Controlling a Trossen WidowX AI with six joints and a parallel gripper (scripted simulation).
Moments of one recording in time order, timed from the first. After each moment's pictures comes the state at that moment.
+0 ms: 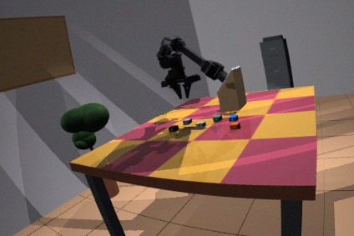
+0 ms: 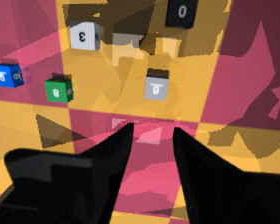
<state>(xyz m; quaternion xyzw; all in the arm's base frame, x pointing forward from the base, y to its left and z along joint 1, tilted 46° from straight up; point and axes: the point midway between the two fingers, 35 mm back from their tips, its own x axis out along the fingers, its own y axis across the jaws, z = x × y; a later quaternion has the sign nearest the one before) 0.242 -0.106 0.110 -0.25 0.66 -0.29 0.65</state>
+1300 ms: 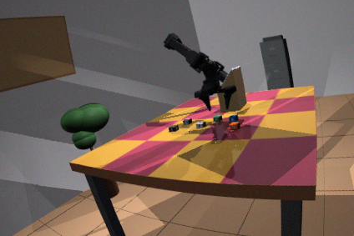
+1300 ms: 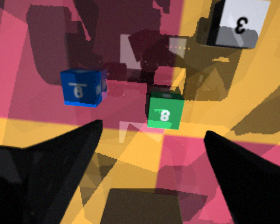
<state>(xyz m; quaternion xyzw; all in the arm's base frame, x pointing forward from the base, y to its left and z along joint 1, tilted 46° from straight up) 0.232 -0.048 -0.053 -0.25 0.65 -0.29 0.65</state>
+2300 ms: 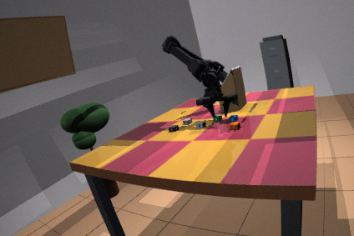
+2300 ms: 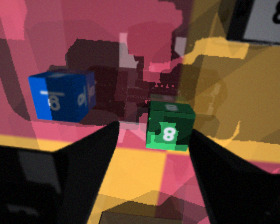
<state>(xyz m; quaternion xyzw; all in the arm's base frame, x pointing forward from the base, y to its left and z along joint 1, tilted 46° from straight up) 0.229 -0.074 -0.078 -0.25 0.65 -0.30 0.65</state>
